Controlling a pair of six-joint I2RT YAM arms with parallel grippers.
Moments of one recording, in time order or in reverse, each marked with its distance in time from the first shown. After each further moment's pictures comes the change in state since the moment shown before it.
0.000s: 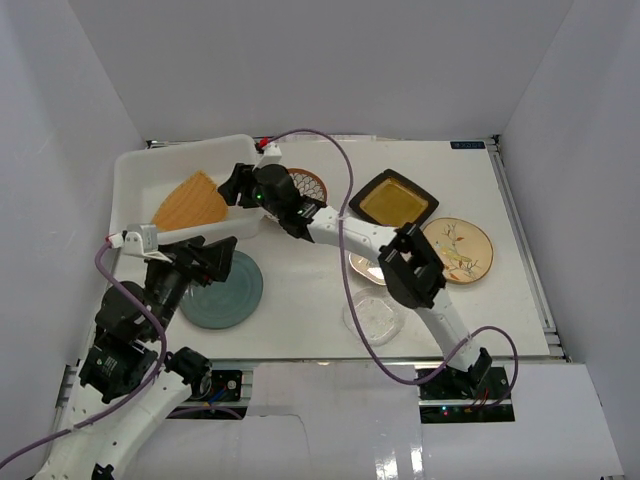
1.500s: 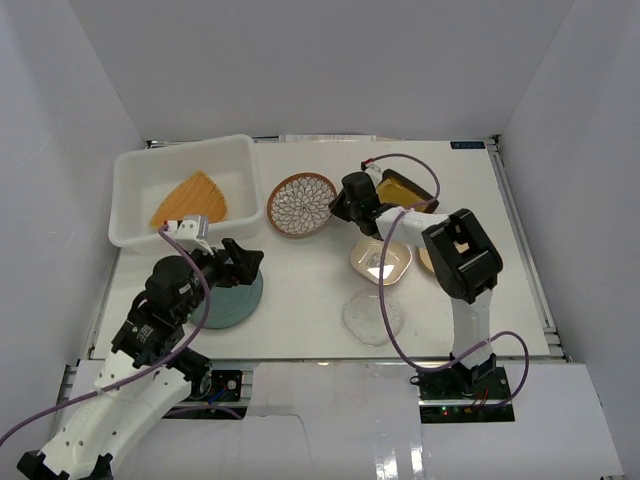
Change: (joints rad) left arm 0.000 0.148 -0.138 -0.011 0.081 0.015; right arm -0.349 -0.304 -0.695 -0.013 0.050 0.214
